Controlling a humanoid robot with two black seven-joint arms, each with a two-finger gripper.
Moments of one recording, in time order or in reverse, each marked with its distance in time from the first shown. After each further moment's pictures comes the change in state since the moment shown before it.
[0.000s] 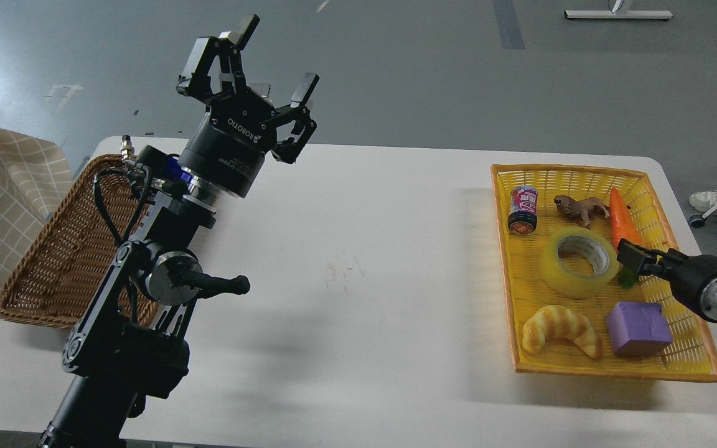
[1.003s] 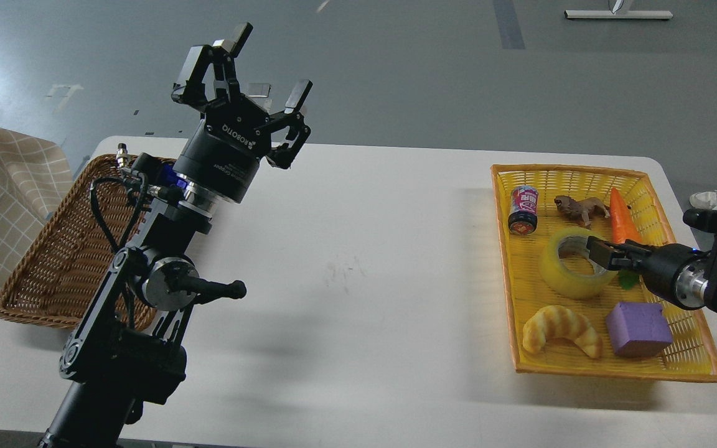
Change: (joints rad) left arm 0.023 0.000 -0.019 0.000 -0.001 -0.001 -0.004; right arm 0.098 -0.002 -0.107 0.011 -0.001 0.081 0.057
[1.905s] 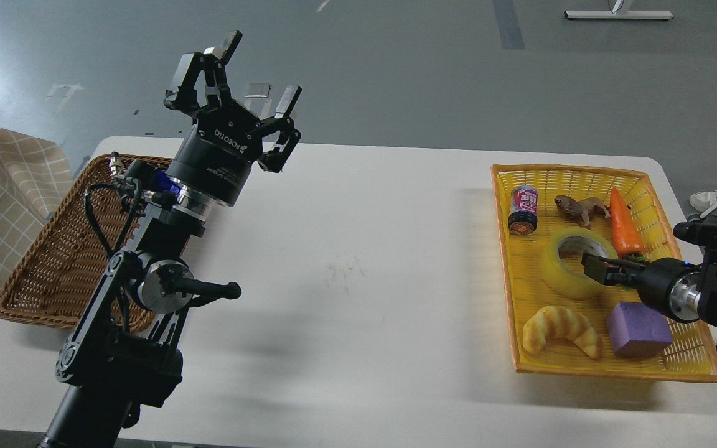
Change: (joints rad) left arm 0.015 0.000 -0.020 0.013 0.000 0.003 0.000; right arm -0.015 0.011 -0.020 -0.014 -0.012 0.018 -0.001
